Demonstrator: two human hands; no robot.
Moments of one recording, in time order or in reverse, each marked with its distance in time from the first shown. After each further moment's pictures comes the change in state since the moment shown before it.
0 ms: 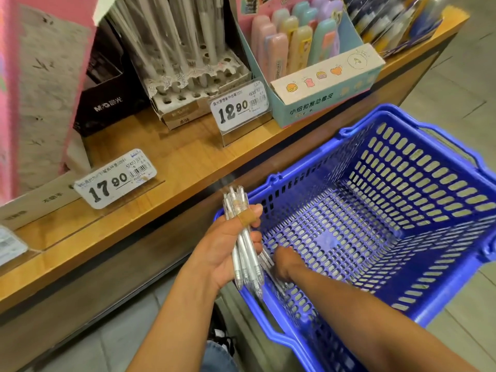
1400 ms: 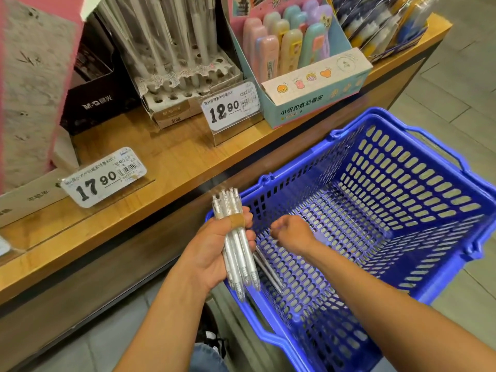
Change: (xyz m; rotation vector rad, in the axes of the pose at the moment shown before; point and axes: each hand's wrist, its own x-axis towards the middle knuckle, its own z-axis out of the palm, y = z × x) left_hand -0.002 -0.003 -0.003 -0.044 -0.072 0.036; right_hand -0.060 0.003 -0.091 0.722 0.198 -0.086
